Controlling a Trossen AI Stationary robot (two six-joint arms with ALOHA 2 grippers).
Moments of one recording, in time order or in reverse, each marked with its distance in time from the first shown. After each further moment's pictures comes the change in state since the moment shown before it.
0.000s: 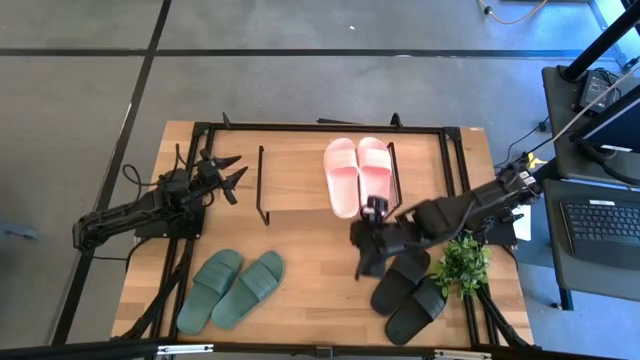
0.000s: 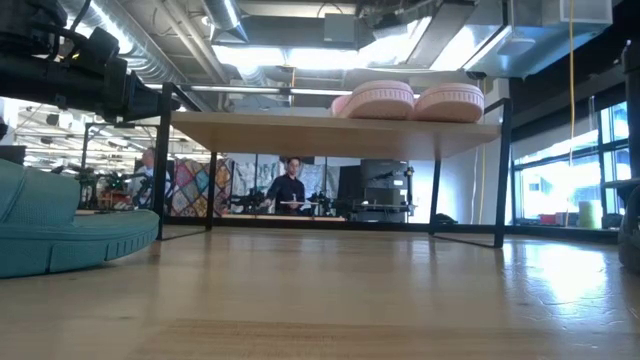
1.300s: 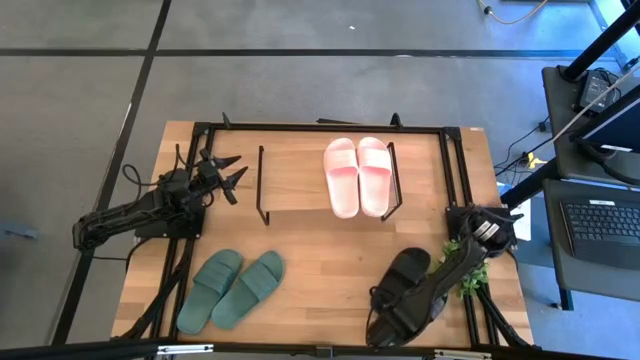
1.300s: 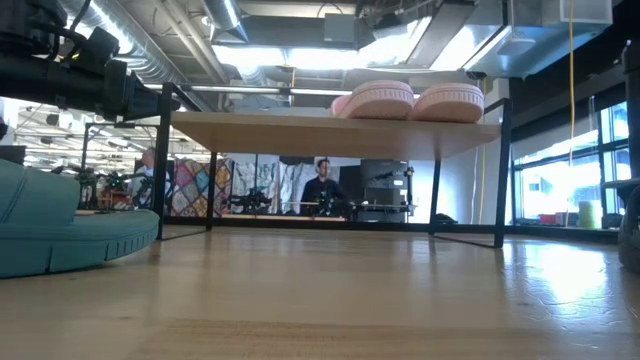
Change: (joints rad) left arm 0.000 0.000 0.000 0.000 0.000 0.034; right arm 0.336 0.453 -0.003 -0.336 -0.662 1.145
